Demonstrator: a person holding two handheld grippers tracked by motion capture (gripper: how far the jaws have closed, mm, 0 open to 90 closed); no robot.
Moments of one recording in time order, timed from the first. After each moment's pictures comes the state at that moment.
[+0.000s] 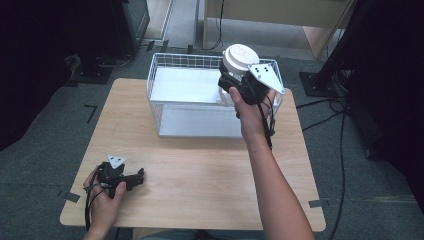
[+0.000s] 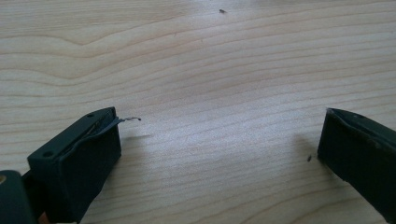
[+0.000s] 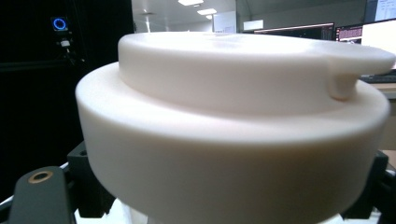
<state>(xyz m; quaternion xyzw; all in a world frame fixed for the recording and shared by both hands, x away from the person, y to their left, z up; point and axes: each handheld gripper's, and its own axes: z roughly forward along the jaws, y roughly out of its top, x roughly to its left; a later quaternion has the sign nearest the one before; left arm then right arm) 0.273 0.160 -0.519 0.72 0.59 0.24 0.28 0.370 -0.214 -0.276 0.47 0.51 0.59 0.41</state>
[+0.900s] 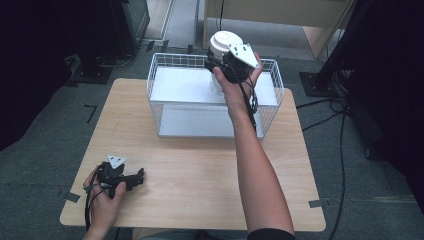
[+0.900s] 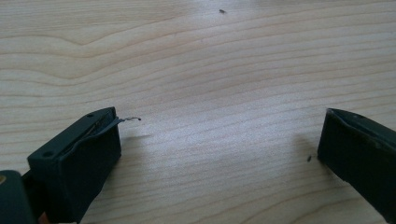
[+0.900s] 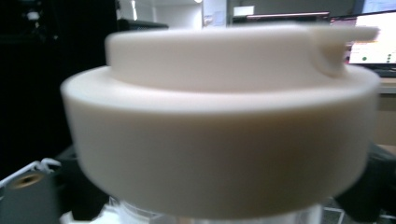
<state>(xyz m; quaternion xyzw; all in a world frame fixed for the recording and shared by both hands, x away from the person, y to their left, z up) 0.273 0.160 -0.519 0.72 0.59 0.24 0.28 0.442 -0.183 -0.282 0.48 0.53 0.55 0.43</state>
